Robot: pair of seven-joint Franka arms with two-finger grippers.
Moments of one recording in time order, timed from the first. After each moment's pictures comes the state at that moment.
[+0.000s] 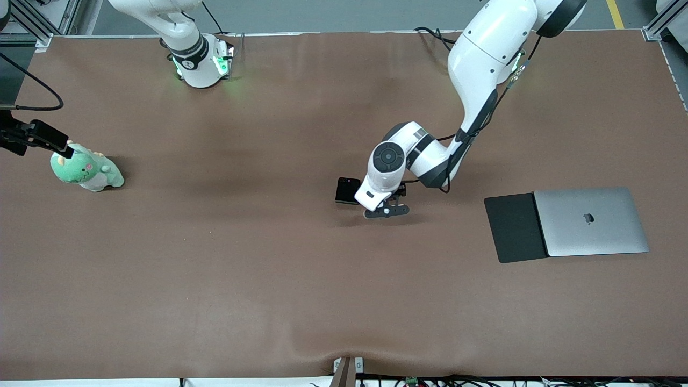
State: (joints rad) left arm -0.49 0.73 -0.23 -1.71 0.18 2.37 -0.90; right arm 0.06 0.01 -0.14 -1.57 0.00 1.59 0.01
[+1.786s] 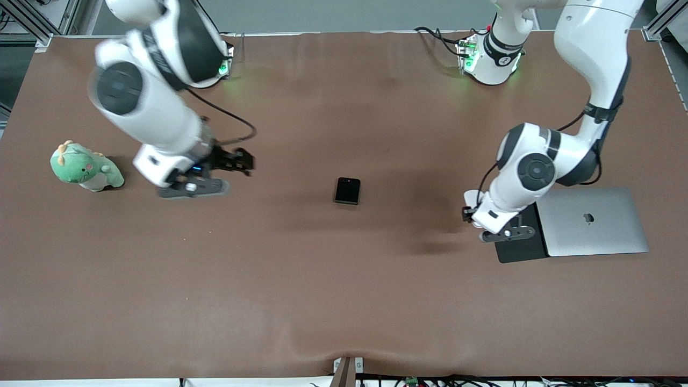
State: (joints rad) left arm 0.00 0.42 -0.27 -1.94 0.19 2.31 -0.45; right arm 0.57 0.28 -0.12 -1.59 0.13 1.84 0.38
